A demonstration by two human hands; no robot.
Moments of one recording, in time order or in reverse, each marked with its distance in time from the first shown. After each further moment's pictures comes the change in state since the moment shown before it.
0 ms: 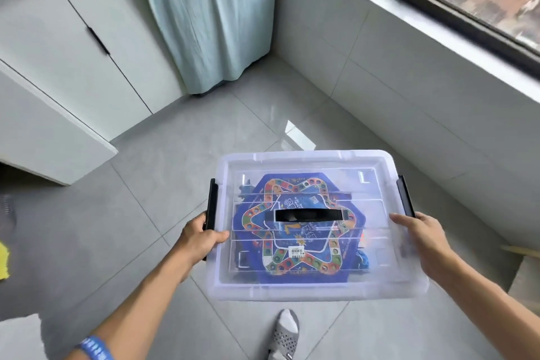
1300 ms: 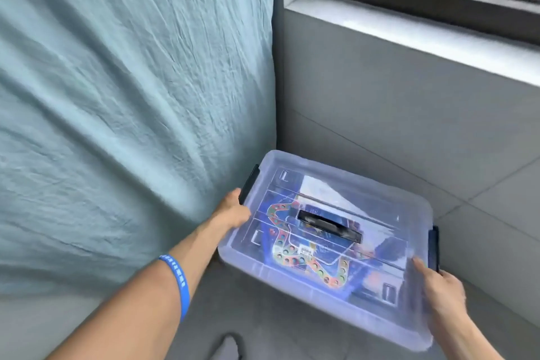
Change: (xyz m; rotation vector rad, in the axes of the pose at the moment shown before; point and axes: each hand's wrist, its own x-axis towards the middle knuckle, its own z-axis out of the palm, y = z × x) left_hand 0.887 0.497 0.045 0.483 0.000 0.241; right_hand 0.699 -0.278 0.425 0.324 0.268 0.174
